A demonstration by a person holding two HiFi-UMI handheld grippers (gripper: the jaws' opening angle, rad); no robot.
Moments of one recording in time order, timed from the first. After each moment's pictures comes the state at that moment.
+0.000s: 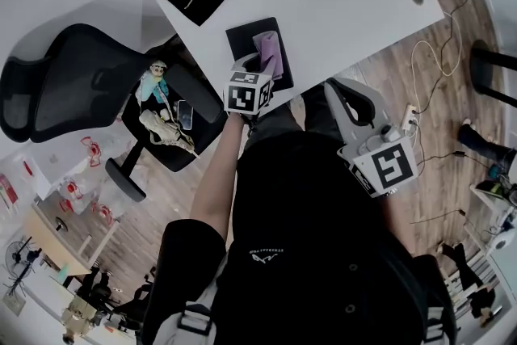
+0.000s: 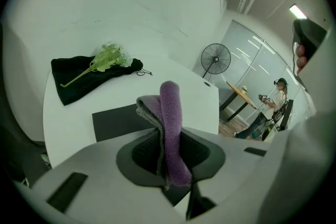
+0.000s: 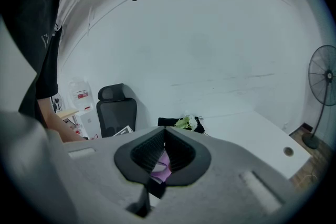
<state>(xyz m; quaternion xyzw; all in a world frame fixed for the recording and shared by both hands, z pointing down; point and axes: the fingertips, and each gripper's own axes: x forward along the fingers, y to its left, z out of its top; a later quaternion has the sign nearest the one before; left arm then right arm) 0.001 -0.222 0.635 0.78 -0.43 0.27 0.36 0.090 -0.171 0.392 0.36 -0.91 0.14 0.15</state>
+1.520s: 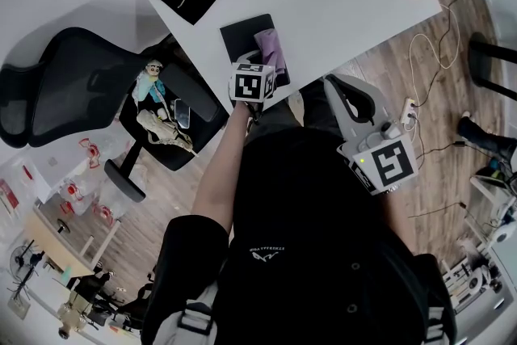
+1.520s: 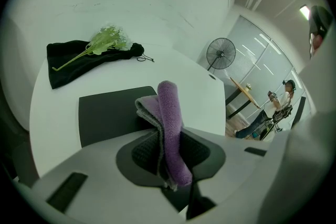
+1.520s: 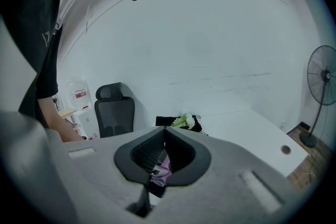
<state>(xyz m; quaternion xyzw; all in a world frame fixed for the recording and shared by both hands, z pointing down) 0.017 -0.225 0.675 0.76 -0.43 0.29 0.39 0.097 -0.174 0.397 0.37 -0.90 0.15 0.16</state>
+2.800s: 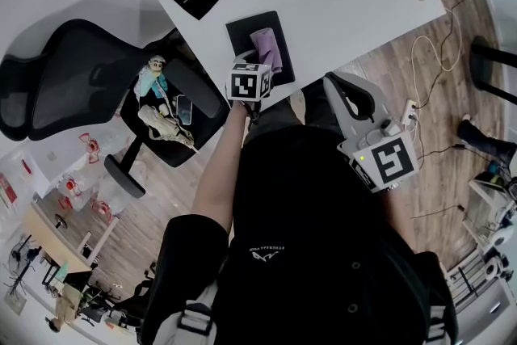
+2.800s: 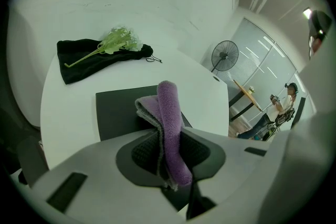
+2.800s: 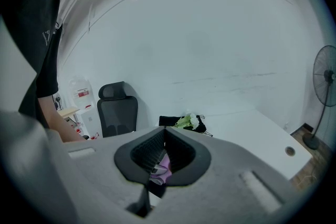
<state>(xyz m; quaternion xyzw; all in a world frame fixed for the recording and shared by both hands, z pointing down) -0.008 -0.219 0.676 0.75 -0.44 0.28 0.40 0.083 -0.172 0.399 0.35 -0.91 0.15 0.16</state>
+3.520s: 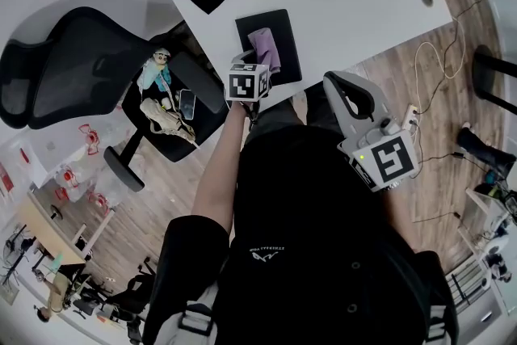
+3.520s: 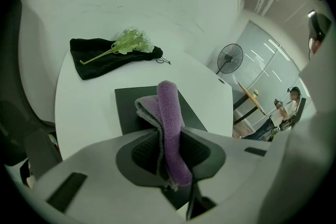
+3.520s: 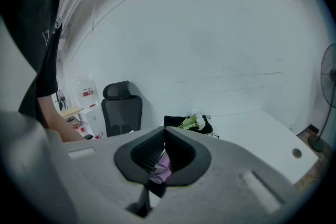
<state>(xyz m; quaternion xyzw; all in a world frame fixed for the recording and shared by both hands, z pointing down) -0.037 -0.211 0.675 0.73 -0.47 0.28 0.41 0.063 -0.170 0.399 0.33 -0.92 0.15 0.16</state>
